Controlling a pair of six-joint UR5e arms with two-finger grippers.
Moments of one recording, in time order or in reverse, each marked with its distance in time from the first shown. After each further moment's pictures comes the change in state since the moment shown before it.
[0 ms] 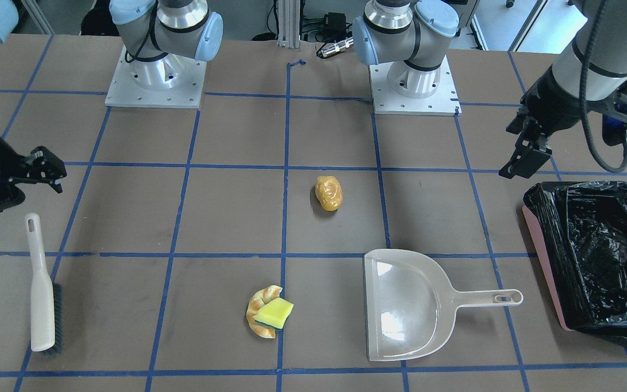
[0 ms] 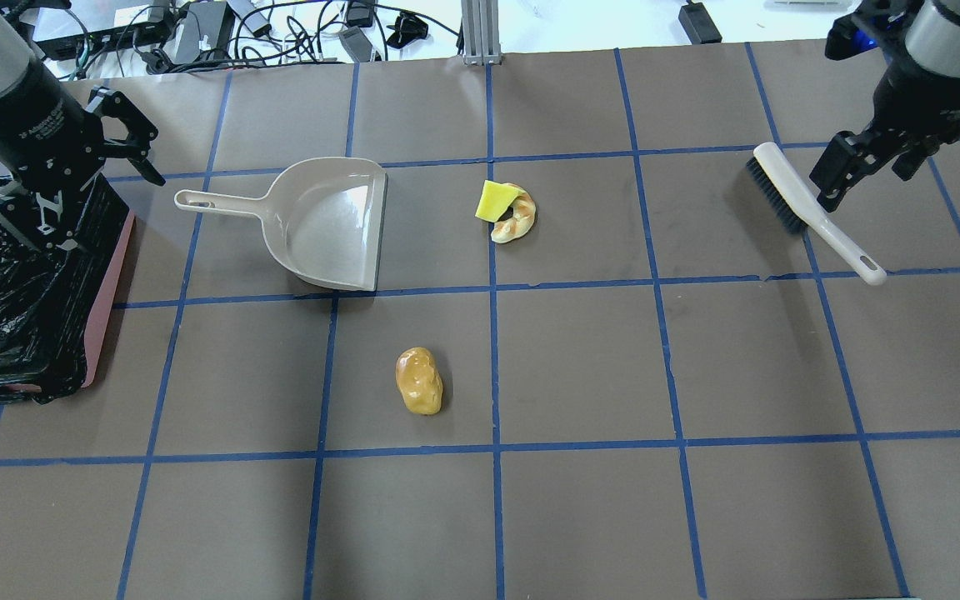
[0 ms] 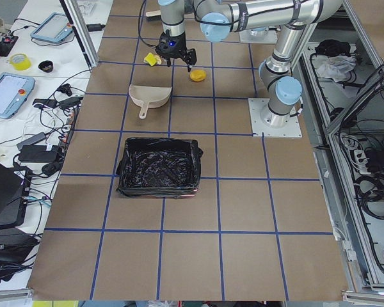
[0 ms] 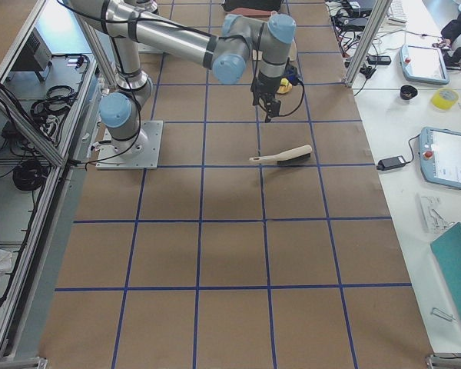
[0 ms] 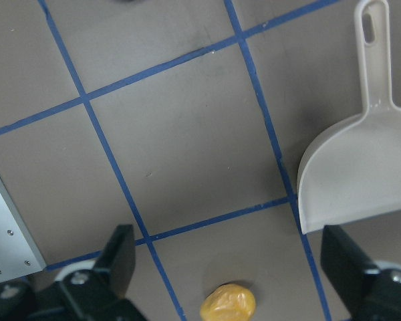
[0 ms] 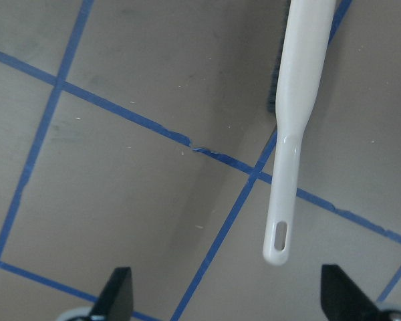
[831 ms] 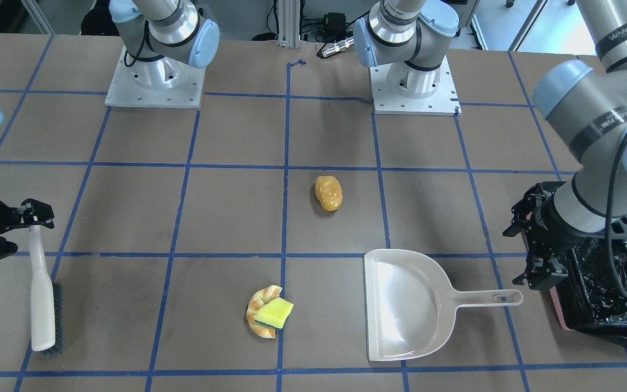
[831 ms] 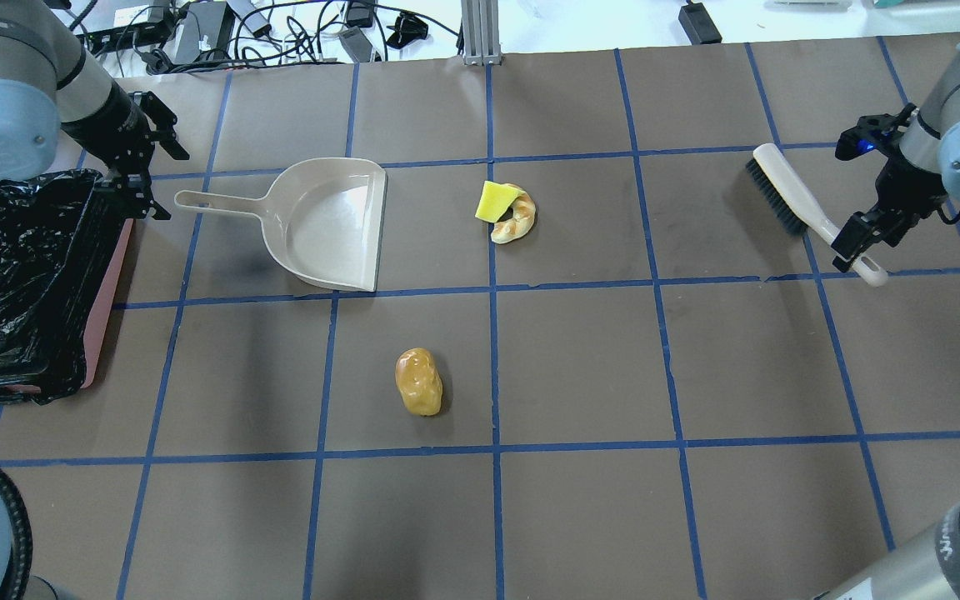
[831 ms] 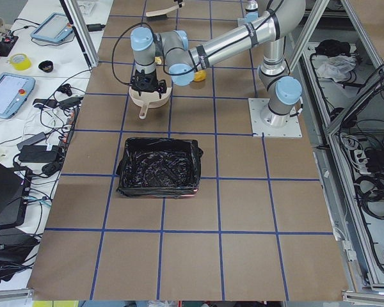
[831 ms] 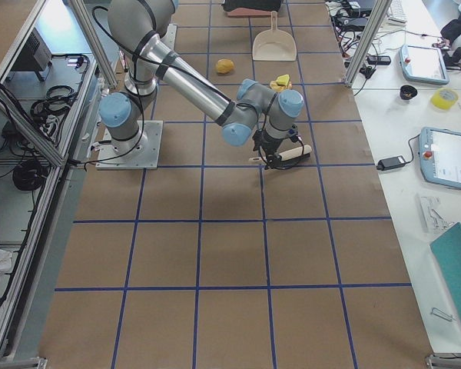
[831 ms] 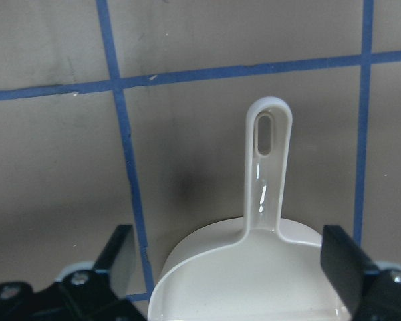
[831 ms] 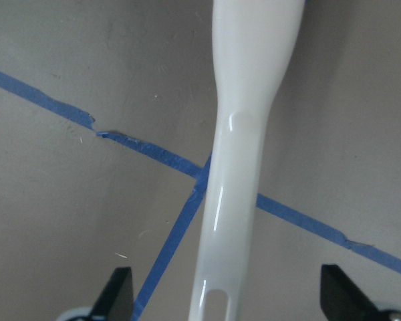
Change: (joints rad) left arm 0.018 -0.311 0.000 0.421 -0.077 -0.190; right arm -0.126 0.172 0.088 -0.140 0.013 -0.095
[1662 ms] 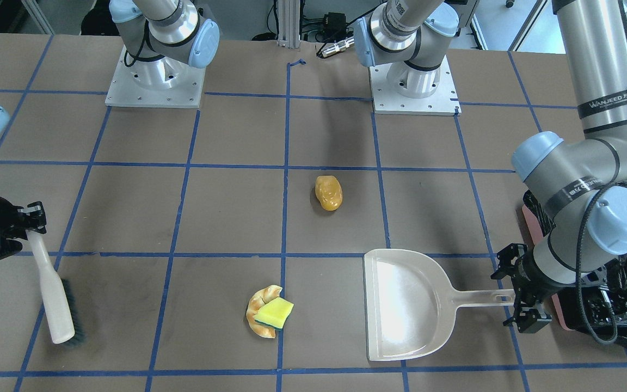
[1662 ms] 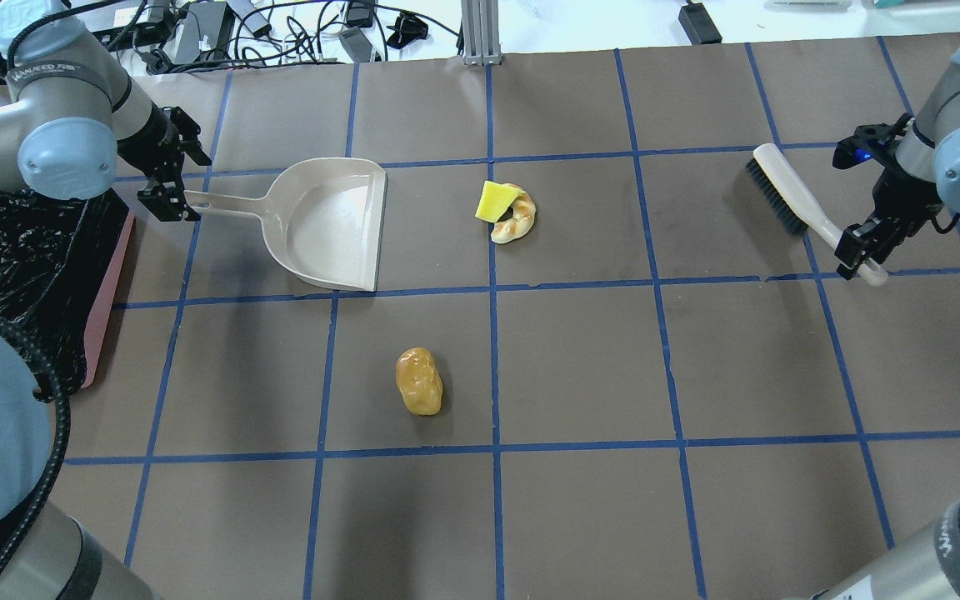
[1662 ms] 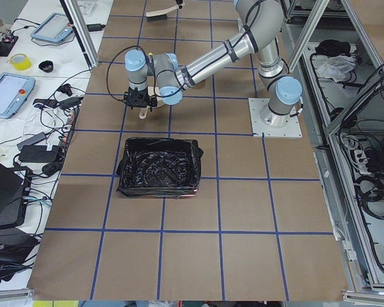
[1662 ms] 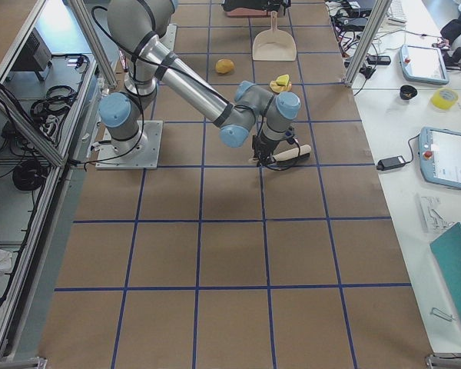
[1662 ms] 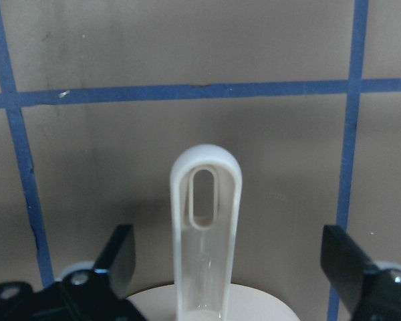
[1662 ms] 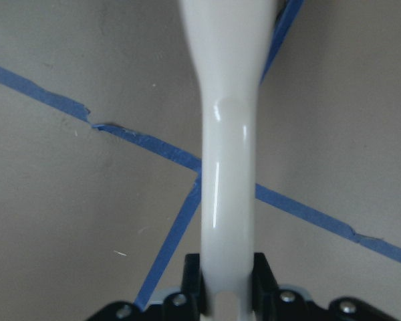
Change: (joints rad) left arm -0.006 -0.152 0.002 0.188 -0.003 -0.068; right arm 0.000 0.000 0.010 -0.011 -0.013 0.013
